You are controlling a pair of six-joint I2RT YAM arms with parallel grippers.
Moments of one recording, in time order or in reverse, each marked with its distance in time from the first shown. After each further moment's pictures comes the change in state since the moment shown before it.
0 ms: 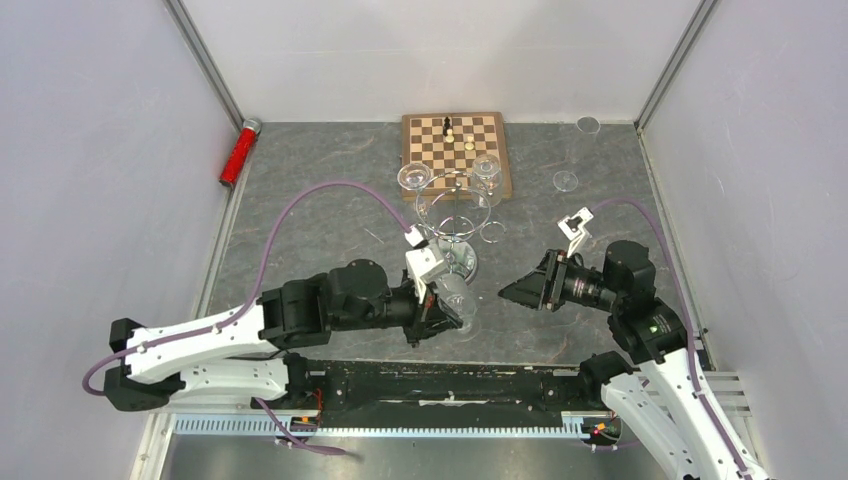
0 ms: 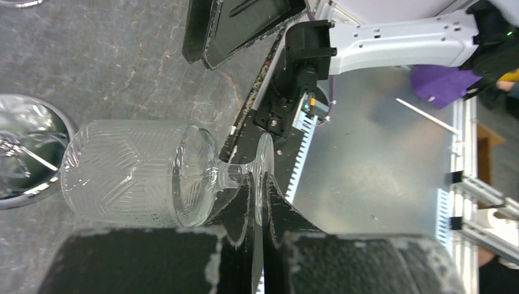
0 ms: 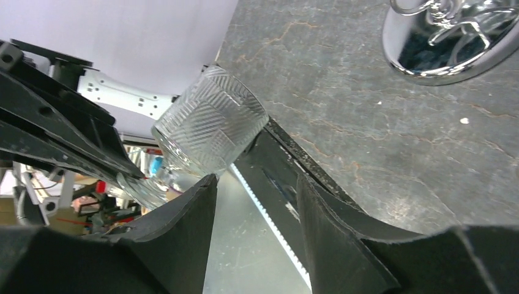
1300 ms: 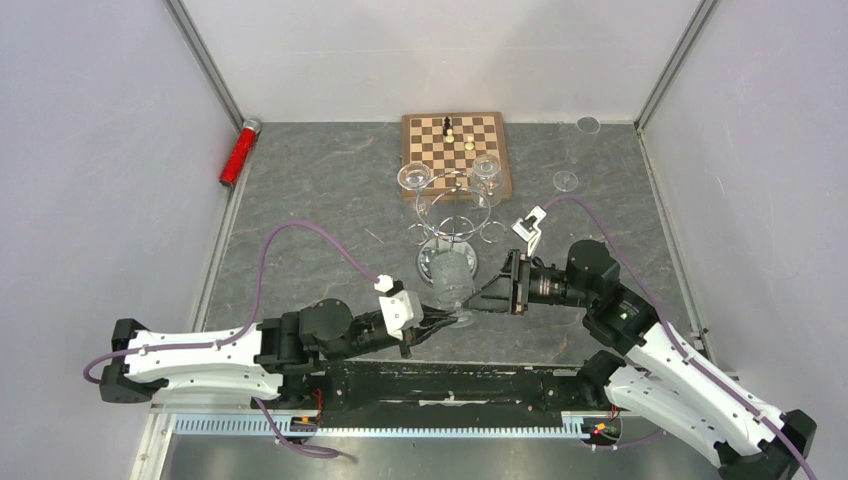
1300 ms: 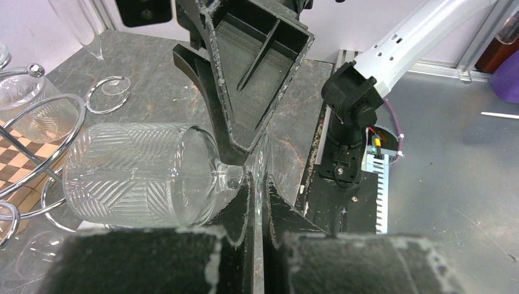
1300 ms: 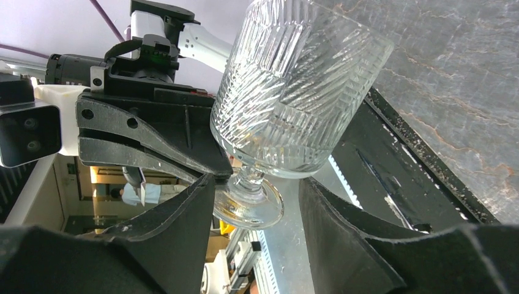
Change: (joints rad) left arm -0.173 -0.191 -0.353 0.482 -0.261 0.441; right arm 0.350 0.142 -0.019 0.344 0.061 0.377
